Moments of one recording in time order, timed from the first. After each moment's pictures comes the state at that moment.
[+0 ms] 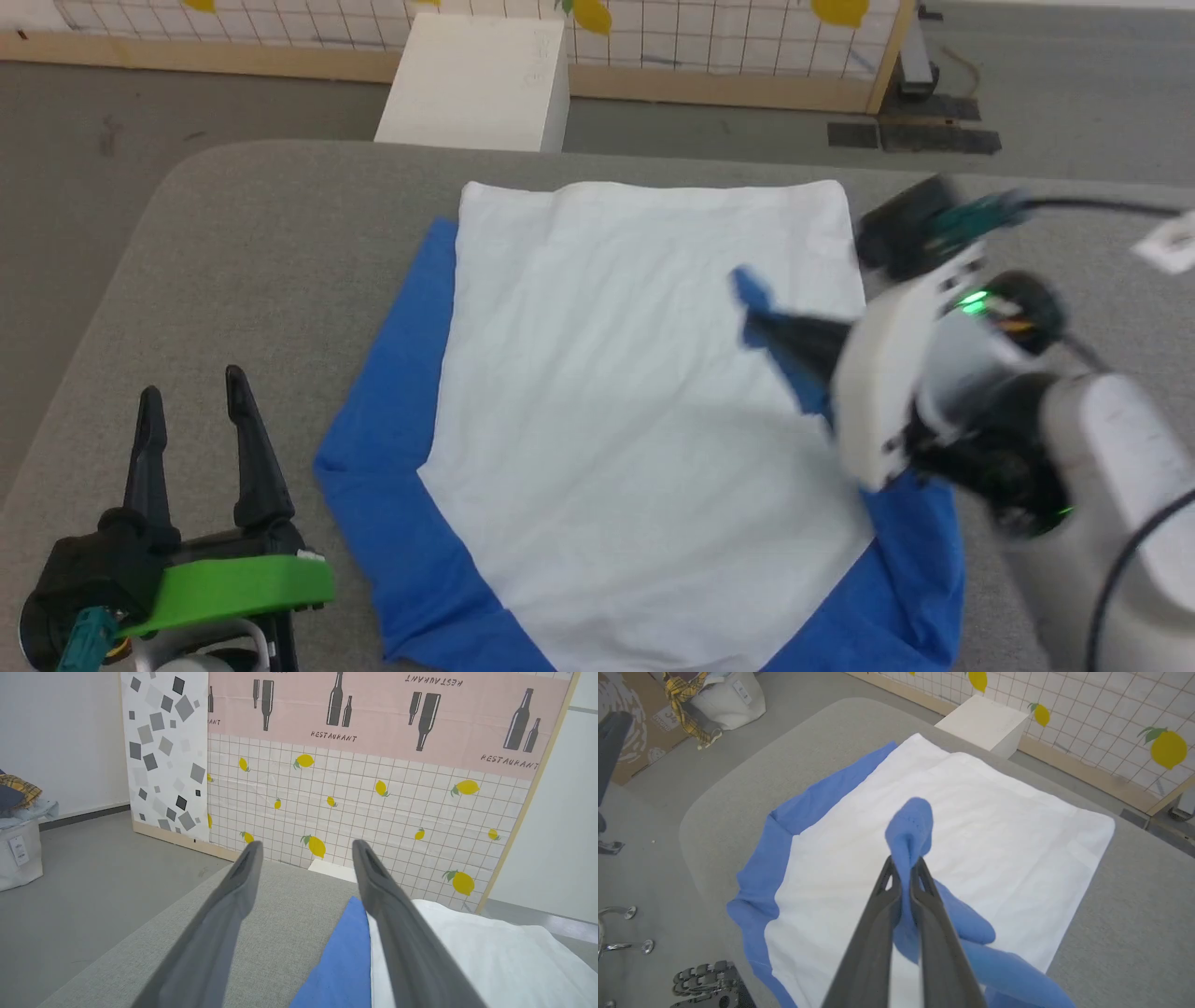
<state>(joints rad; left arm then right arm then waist) 0.04 0.05 0.11 -0.18 -0.22 0.04 -0.26 -0.50 -0.28 0.33 -0.08 0.61 0.13 0.84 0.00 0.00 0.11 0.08</state>
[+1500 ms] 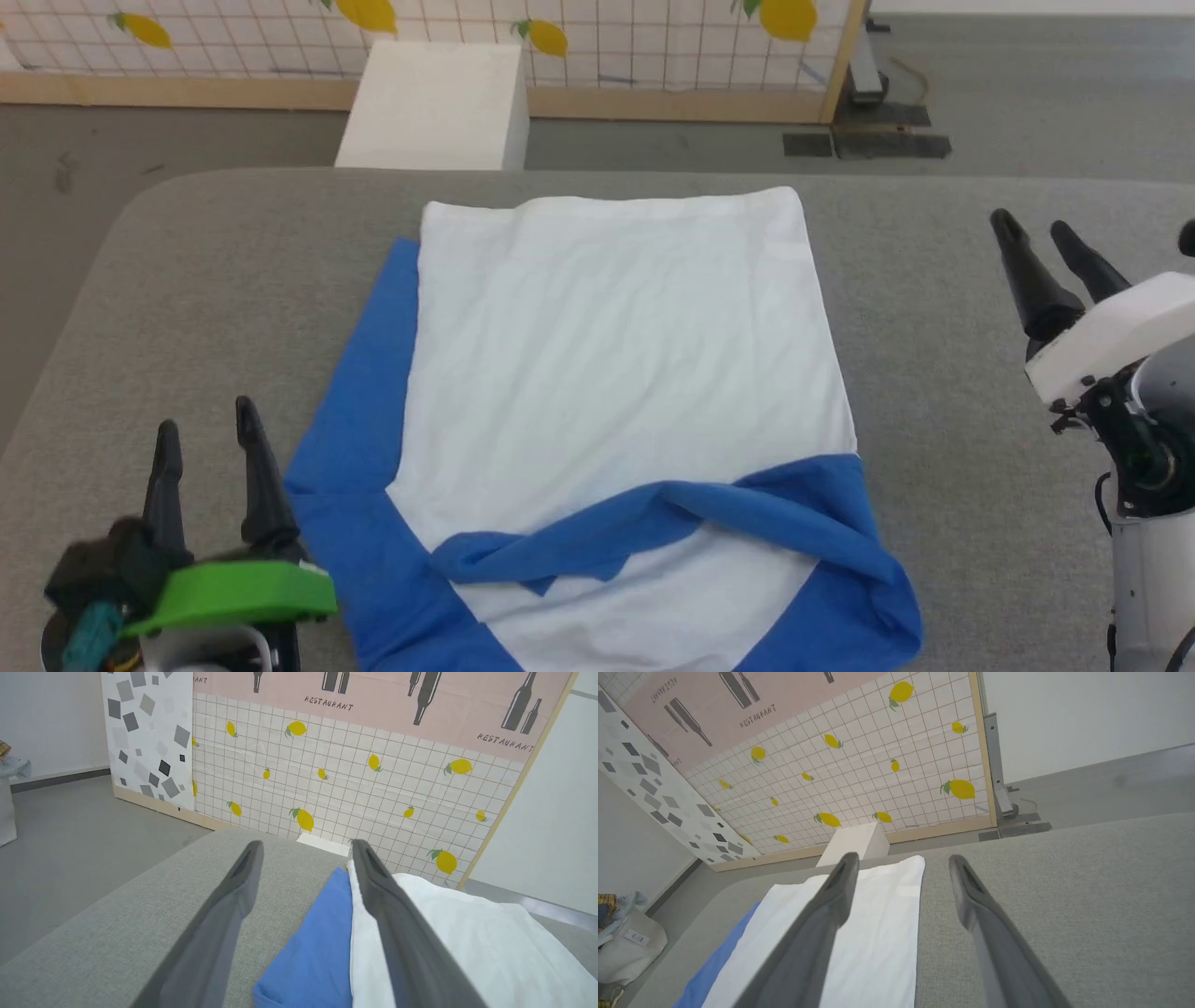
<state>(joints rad) 0.05 0.05 0.11 -0.11 -0.28 0.05 -0.24 -0.41 -0.15 -0.16 0.15 0.50 0.13 0.37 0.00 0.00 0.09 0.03</state>
